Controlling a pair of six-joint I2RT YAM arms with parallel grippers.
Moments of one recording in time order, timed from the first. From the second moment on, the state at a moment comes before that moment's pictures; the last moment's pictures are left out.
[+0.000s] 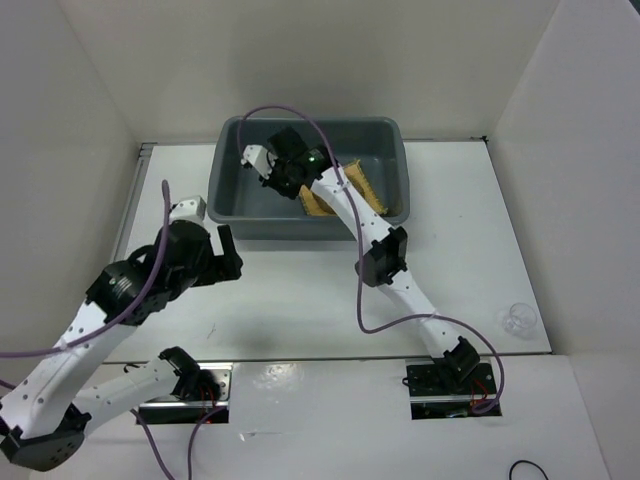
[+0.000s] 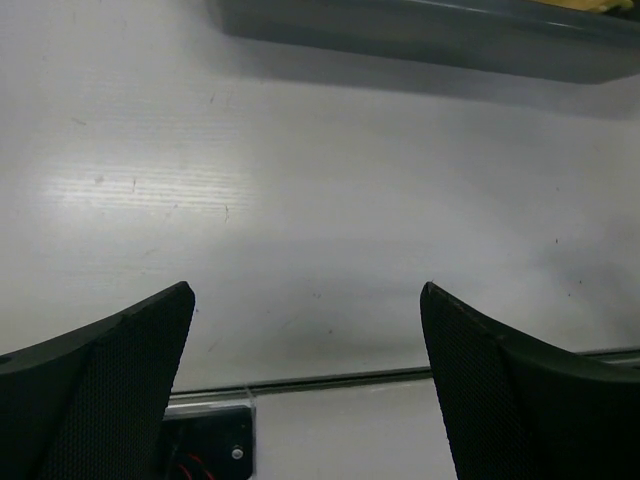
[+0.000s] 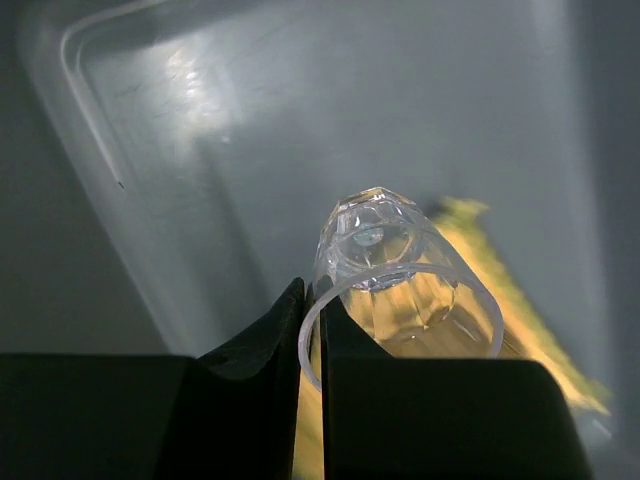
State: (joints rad) left arm -0.64 0.83 1.15 -1.06 -0.36 -0.64; right arm 0.70 2.74 3.07 -1.17 -0.11 -0.56
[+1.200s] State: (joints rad) left arm -0.29 1.33 1.39 -0.99 -0.17 -0.60; right arm 0.60 2.28 3.09 -1.17 -0.16 -0.41
